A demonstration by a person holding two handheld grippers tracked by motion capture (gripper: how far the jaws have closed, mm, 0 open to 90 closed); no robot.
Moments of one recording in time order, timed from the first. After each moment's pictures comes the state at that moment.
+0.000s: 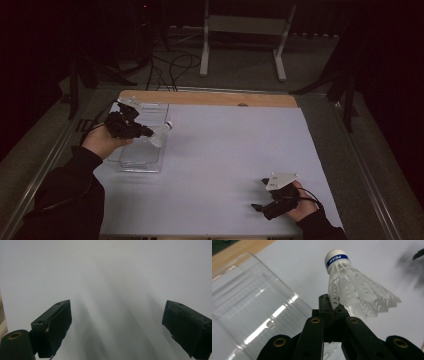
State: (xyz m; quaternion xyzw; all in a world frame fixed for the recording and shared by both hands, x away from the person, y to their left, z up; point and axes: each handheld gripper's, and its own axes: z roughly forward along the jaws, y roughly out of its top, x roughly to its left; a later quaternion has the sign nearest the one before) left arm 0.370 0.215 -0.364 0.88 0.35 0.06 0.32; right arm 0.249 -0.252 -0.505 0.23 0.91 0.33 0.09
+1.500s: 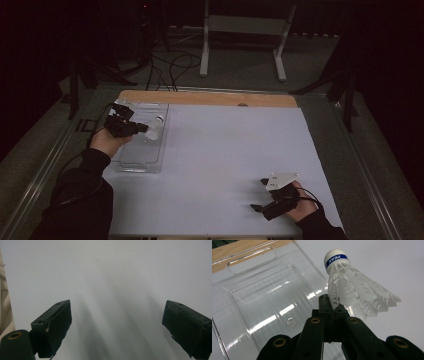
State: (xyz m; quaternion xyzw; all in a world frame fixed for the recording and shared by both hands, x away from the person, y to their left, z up) left arm 0.397 0.235 -0.415 0.83 0.44 0.09 0.32; right arm 0.248 -0.251 -0.502 0.23 0.91 0.34 0.08
